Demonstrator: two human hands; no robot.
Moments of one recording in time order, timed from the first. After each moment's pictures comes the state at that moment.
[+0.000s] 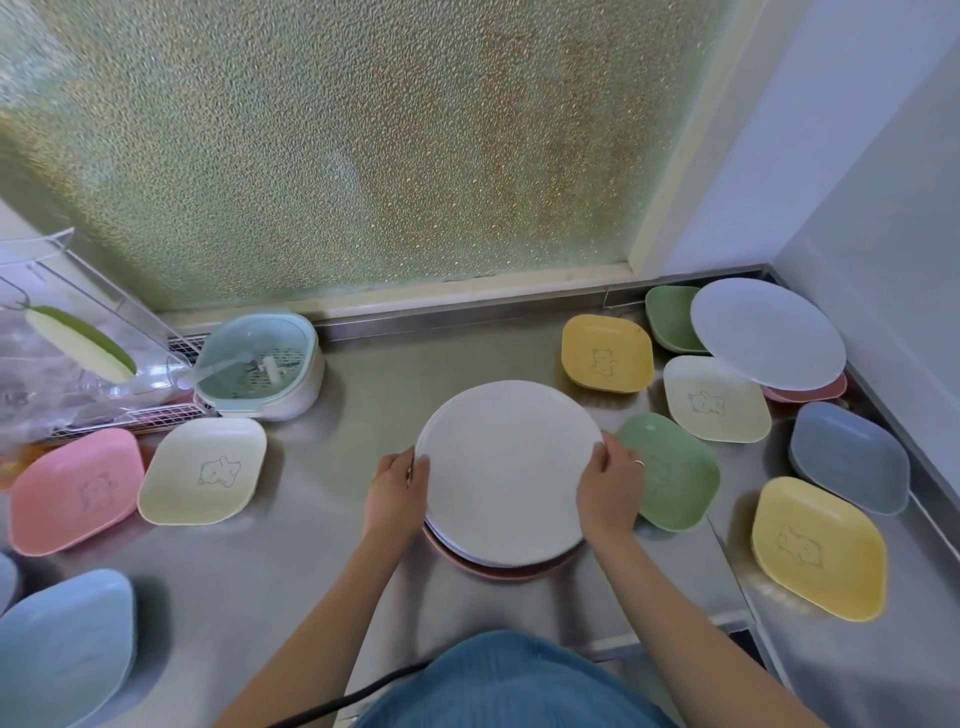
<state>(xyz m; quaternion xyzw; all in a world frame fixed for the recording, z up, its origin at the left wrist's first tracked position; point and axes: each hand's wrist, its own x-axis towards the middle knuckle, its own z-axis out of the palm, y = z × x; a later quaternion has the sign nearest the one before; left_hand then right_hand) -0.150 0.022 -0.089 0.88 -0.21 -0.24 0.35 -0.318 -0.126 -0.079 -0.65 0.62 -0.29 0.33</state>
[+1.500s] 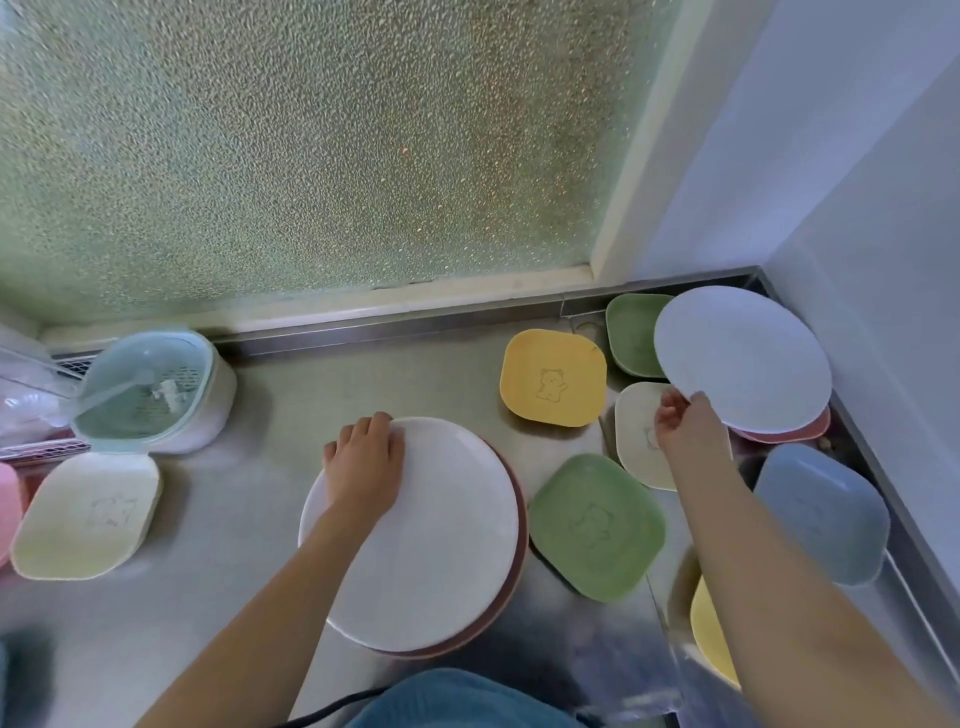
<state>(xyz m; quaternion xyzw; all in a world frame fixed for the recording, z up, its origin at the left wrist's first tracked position) -0.150 -0.102 -0.068 0.94 -0.29 -0.14 0.09 -0.367 -0.364 -0.065 -0.10 0.56 -0.44 0.70</state>
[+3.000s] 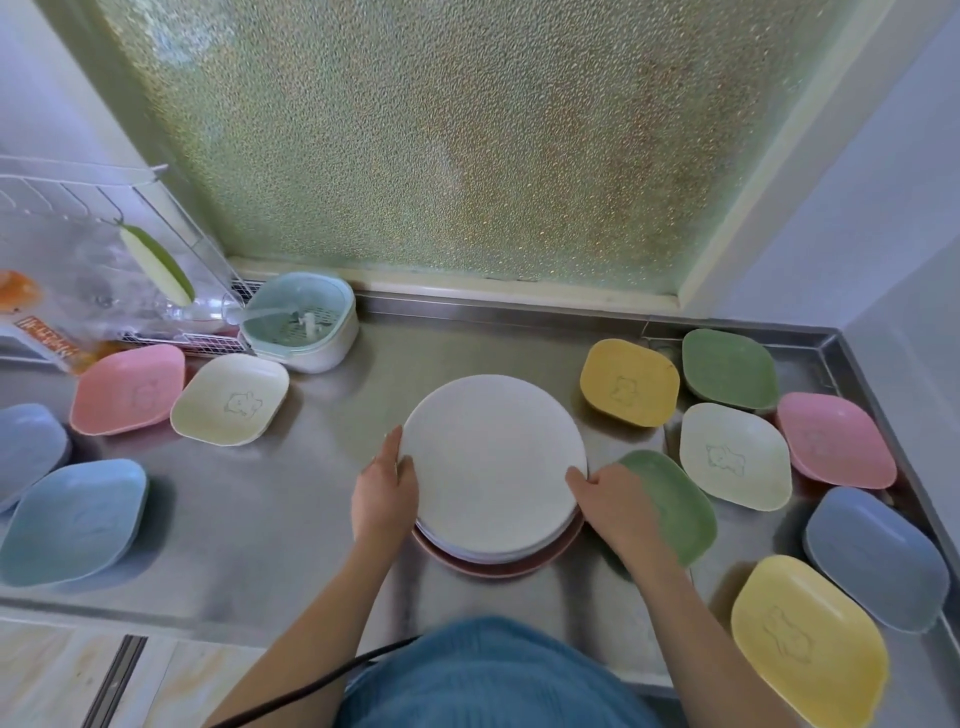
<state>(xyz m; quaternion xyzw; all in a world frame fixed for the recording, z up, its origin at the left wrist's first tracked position) -0.200 0.022 -0.079 0.91 -0.10 -0.12 0.38 -0.349 -0.179 -0.048 -0.82 0.46 0.04 0.34</state>
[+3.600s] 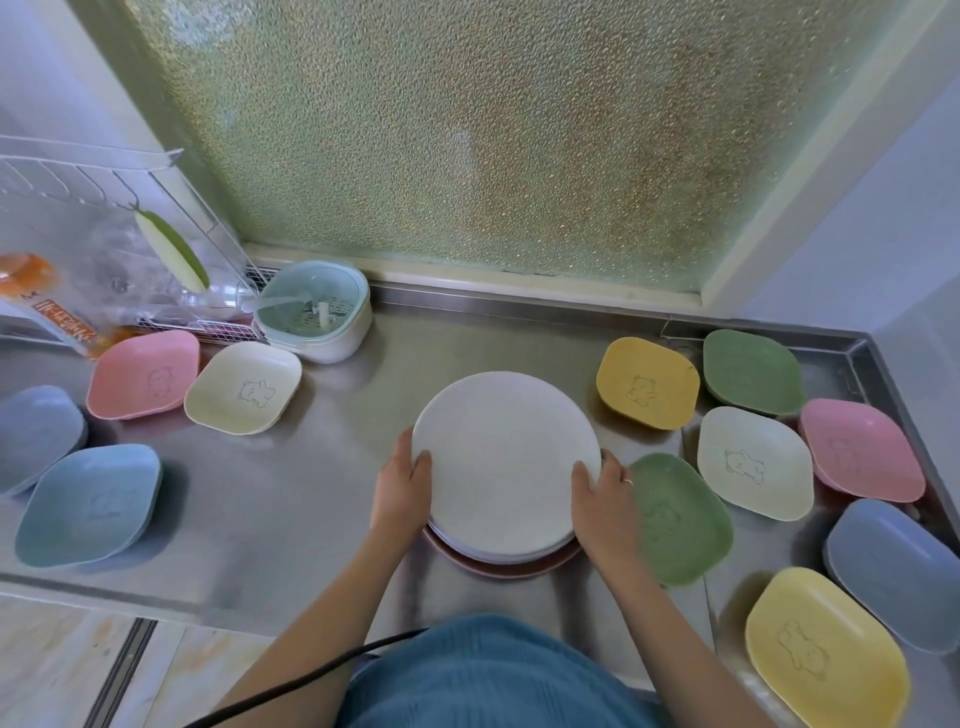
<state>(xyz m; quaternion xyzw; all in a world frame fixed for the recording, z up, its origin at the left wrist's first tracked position) -0.197 0.019 -0.097 0.85 -0.06 -0.20 0.48 -0.336 -0.155 -0.077 -0.79 0.50 -0.05 0.36</state>
